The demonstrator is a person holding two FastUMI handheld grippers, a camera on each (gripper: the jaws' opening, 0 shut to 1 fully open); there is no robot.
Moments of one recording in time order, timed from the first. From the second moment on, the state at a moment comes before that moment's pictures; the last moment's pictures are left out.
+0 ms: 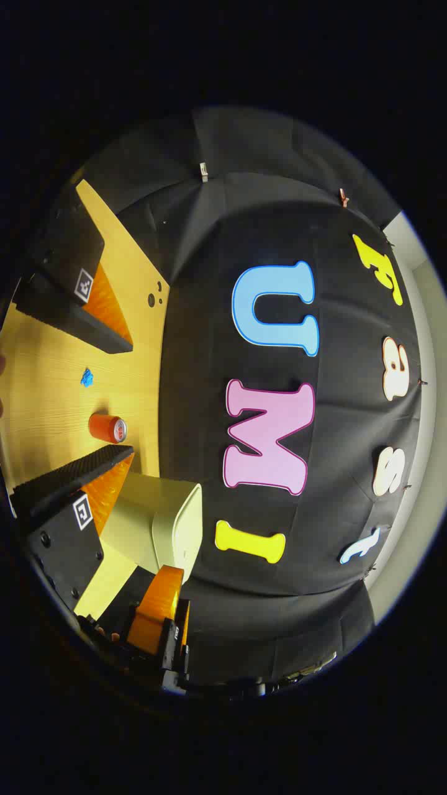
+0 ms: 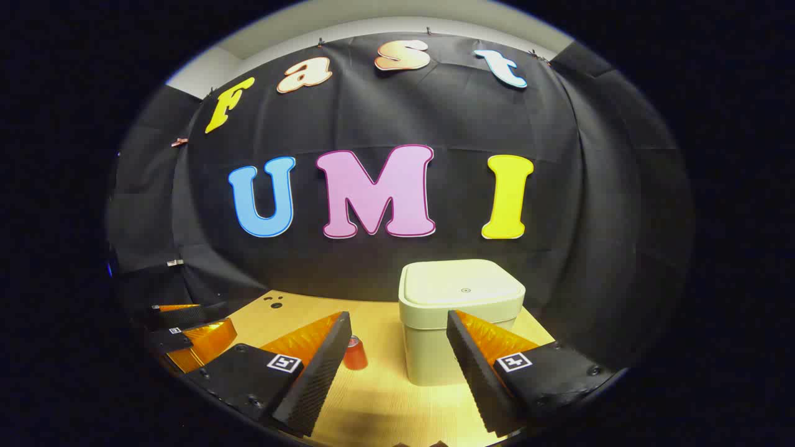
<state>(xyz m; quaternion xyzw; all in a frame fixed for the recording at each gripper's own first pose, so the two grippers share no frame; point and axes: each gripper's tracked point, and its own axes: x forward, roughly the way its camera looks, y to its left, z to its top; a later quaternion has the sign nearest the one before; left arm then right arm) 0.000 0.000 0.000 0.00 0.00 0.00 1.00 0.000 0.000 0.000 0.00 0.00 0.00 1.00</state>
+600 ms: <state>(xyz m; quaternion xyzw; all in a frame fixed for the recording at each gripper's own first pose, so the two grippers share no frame) 0.026 -0.005 -0.007 0.00 0.02 -0.02 1.00 0.019 -0.018 0.001 -0.01 0.00 -0.01 1.00</state>
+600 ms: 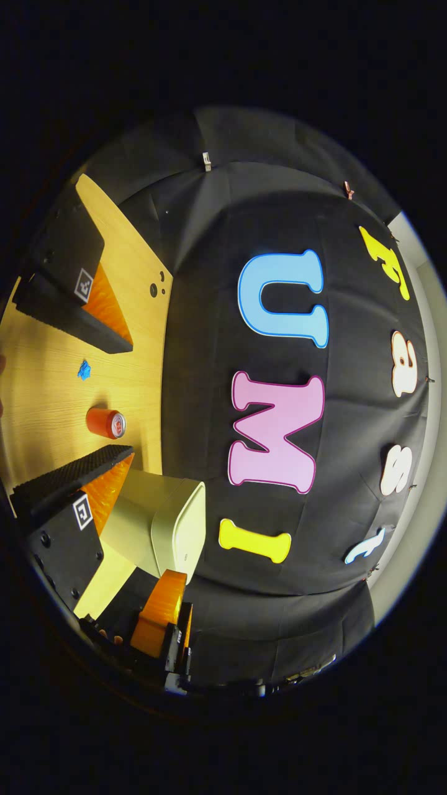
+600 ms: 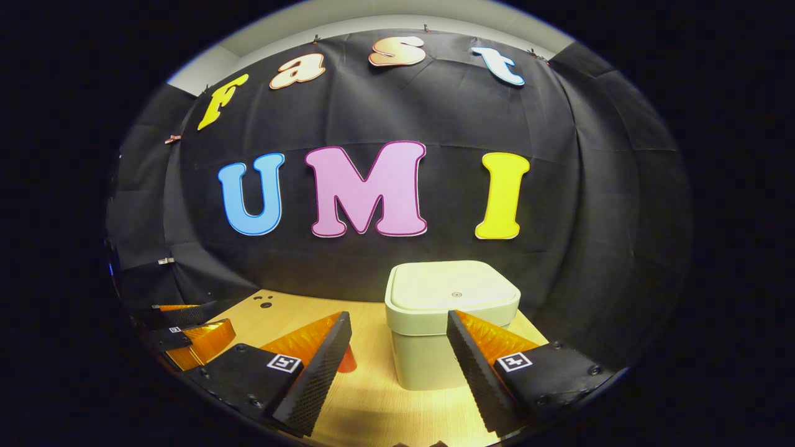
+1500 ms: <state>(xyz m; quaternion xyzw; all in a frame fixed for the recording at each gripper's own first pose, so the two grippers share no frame) 0.053 -0.009 -0.015 0.00 0.03 -0.03 1.00 0.032 -0.033 0.001 -0.01 0.00 -0.03 1.00</state>
